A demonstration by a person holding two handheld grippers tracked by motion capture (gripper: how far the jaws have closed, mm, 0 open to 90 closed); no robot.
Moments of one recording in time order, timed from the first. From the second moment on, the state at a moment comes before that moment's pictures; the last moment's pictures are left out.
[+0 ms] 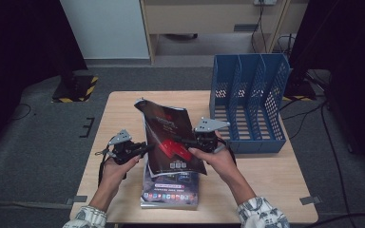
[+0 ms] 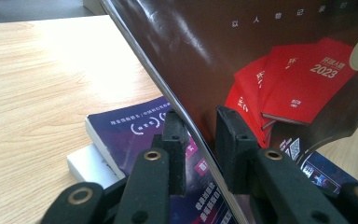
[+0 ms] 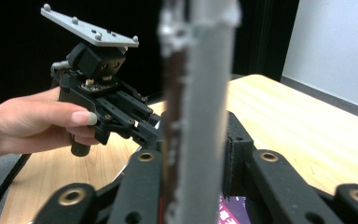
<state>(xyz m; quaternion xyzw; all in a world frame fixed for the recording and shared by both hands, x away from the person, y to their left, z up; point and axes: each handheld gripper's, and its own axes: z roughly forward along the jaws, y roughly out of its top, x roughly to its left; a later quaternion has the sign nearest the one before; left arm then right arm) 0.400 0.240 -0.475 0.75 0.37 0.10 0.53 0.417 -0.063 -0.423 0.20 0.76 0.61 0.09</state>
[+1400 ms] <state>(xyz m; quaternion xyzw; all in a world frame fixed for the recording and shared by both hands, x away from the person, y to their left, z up) 0.393 0.255 -0.458 0.73 0.35 0.13 0.57 0.420 -0.067 -0.430 0.23 0.77 0.59 0.12</state>
